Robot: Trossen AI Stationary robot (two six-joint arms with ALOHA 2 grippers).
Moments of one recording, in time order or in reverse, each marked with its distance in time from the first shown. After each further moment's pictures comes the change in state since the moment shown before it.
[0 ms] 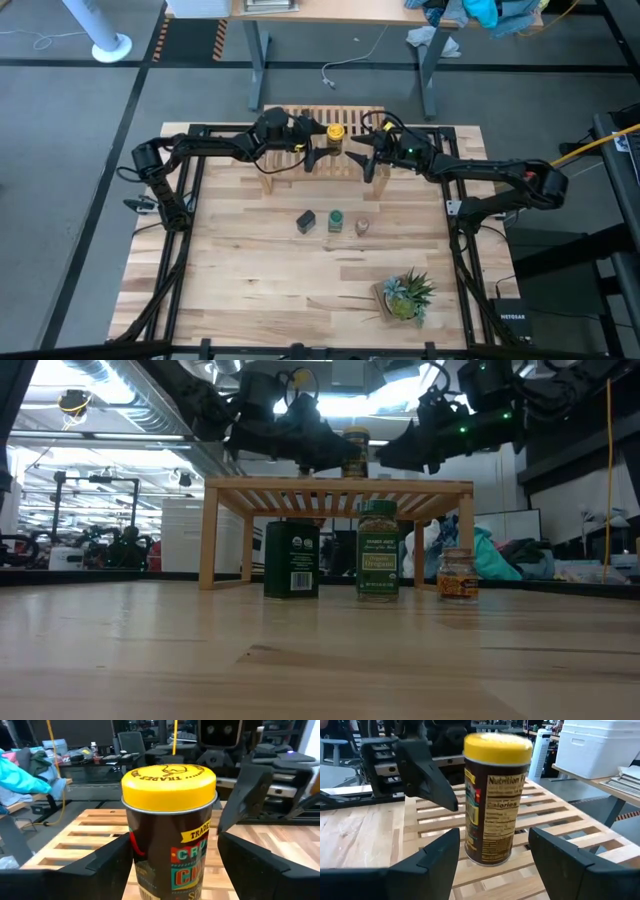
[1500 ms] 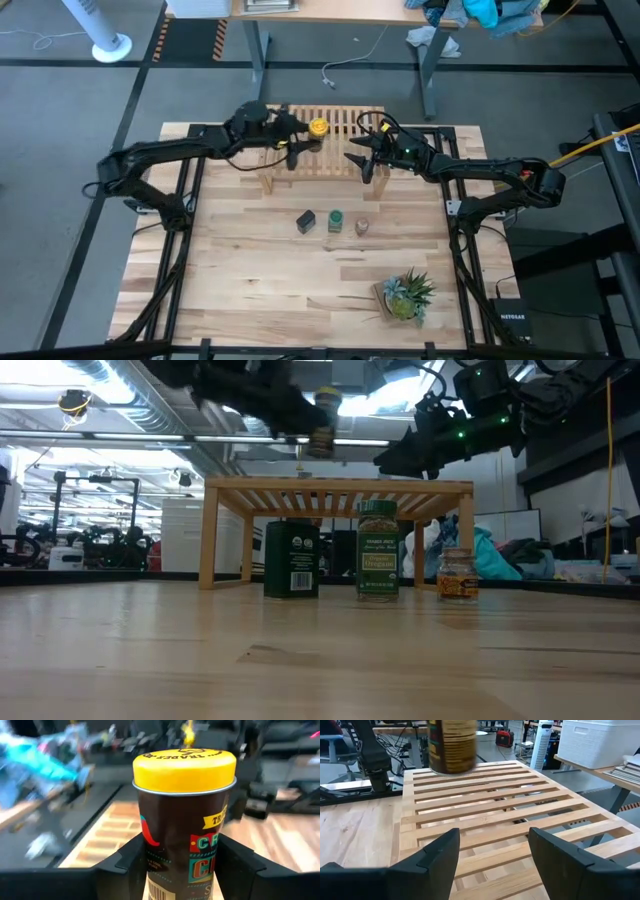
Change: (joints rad) left arm -0.027 -0.316 -0.001 -0.433 -0.146 0.055; right arm 0.000 0.024 0.000 -0.009 0.001 0.018
